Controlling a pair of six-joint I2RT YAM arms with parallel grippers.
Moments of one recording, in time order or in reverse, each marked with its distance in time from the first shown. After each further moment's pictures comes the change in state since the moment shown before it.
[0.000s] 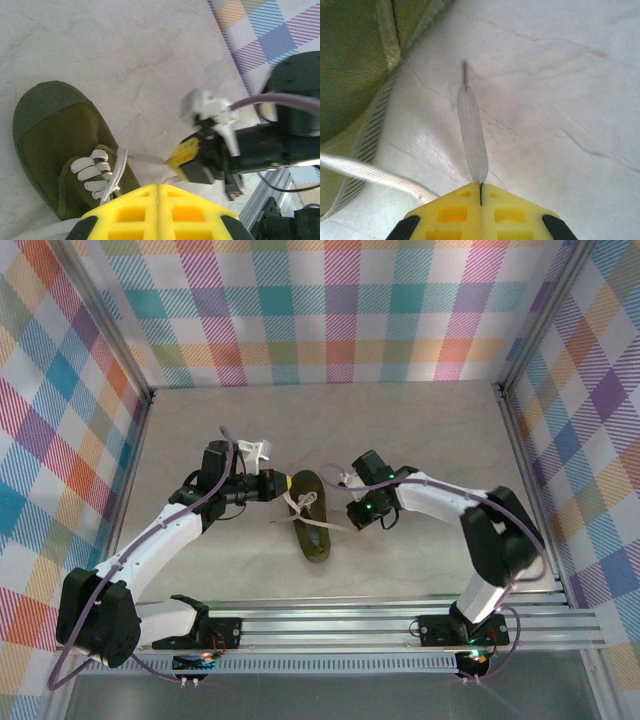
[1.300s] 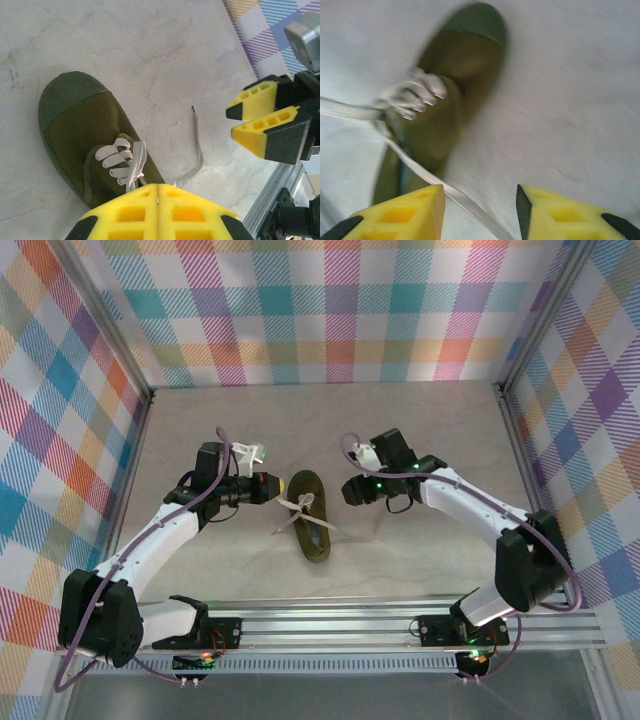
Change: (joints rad) left arm 0.066 0.000 -0.018 -0.045 0.047 0.090; right arm -0.061 -0.107 0.090 0.046 -0.193 0.035
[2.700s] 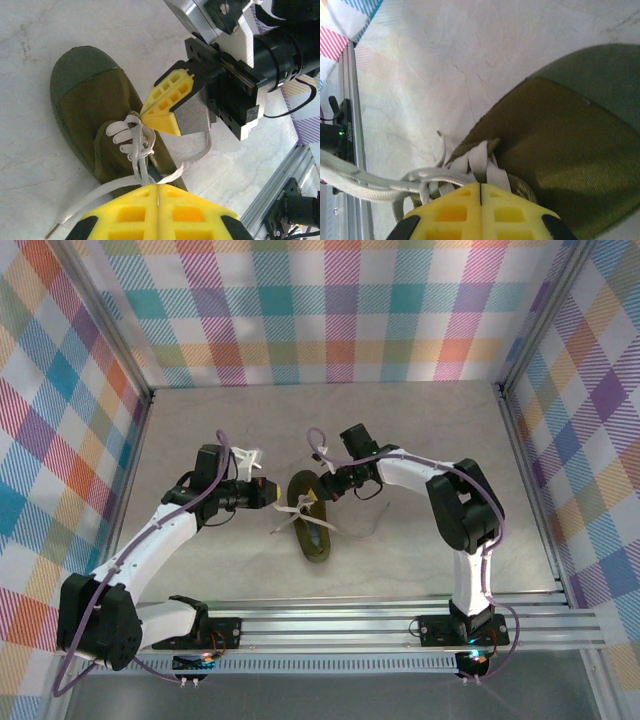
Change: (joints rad) left arm 0.000 -0.020 0.017 -0.127 -0.029 0.029; right arm 0.002 0.440 0.204 0.170 -0.406 -0.150
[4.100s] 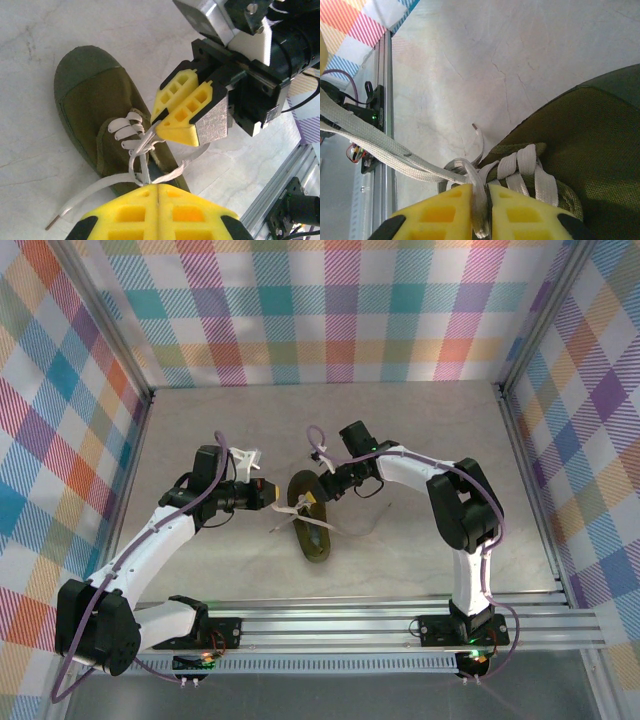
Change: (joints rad) left arm 0.000 -0.022 0.000 -0.024 -0.014 0.008; right arm 0.002 0.019 0.059 -0.083 -0.130 -0.102
